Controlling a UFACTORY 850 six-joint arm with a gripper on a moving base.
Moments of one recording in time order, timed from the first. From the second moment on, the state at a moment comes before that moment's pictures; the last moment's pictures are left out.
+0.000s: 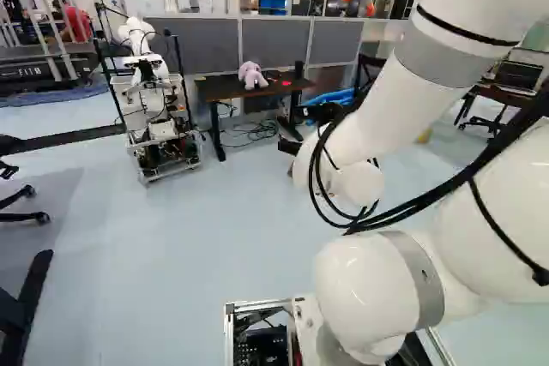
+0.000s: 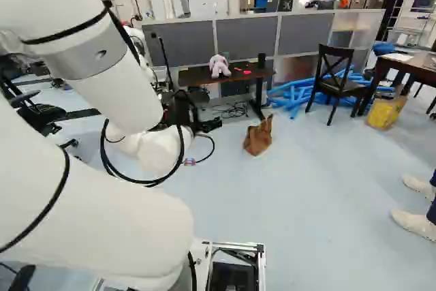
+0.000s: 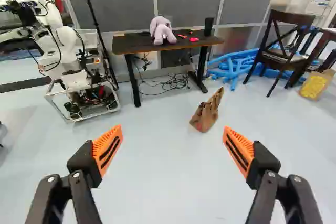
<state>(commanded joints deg) 0.0 16.0 -5.0 0.0 50.0 0.0</state>
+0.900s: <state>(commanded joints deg) 0.0 16.0 -5.0 0.0 50.0 0.0</state>
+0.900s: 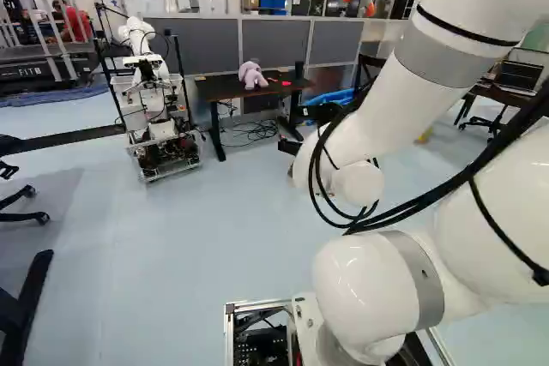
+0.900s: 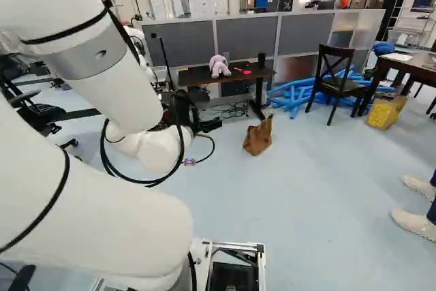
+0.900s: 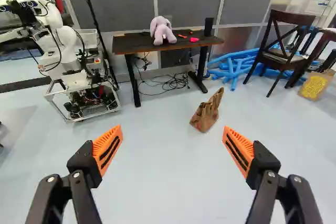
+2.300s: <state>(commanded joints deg) 0.0 16.0 -5.0 0.0 50.0 0.0</state>
